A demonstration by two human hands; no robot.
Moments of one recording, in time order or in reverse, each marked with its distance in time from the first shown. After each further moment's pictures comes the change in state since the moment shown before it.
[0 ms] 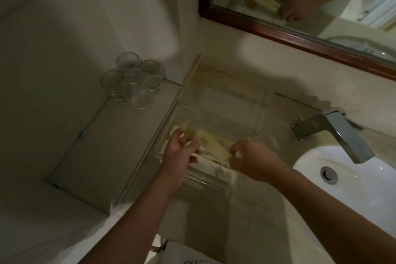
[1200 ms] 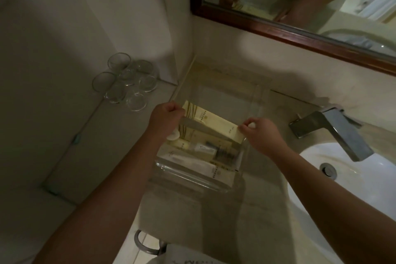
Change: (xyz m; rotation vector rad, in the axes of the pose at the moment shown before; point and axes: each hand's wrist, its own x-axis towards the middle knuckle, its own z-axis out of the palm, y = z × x) left_hand 0.085 0.048 -0.007 0.599 0.075 0.149; right_hand 0.042 0.039 -0.015 0.446 0.278 0.252
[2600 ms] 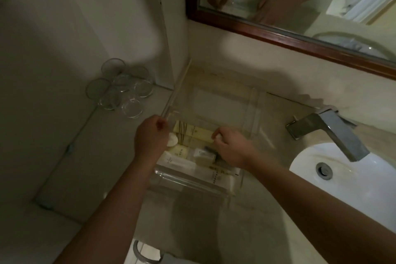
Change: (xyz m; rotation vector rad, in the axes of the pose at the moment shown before) left_hand -0.009 -0.034 -0.015 0.307 0.208 0.203; right_hand -0.011 -0.033 0.042 -0.136 -0.185 -0.203
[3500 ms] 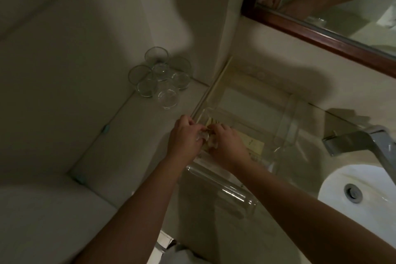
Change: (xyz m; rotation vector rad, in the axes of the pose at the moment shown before) left_hand -0.009 -0.028 0.003 0.310 -0.155 0.188; right_hand 0.038 -0.054 0.076 -0.228 0.107 -0.204
